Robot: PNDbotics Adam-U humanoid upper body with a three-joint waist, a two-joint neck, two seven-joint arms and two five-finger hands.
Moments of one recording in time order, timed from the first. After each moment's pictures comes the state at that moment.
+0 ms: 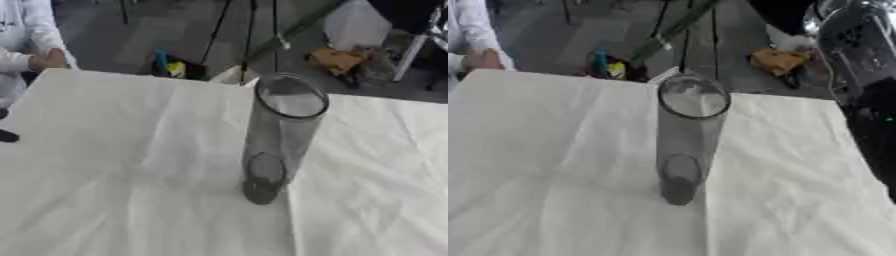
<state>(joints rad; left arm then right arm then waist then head) -0.31 0.16 0.04 -1.98 0.04 -0.22 0.00 -0.90 -0.79 0.17 -1.94 -1.15 0.24 -0.21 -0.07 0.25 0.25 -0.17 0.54</state>
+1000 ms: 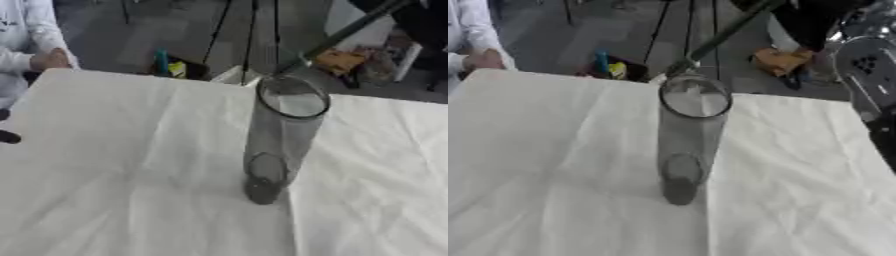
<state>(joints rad) -0.31 0.16 0.04 -1.98 0.03 -0.22 0.00 -0.80 -0.90 0.18 -1.97 -0.94 0.12 -0.14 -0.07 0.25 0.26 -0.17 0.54</state>
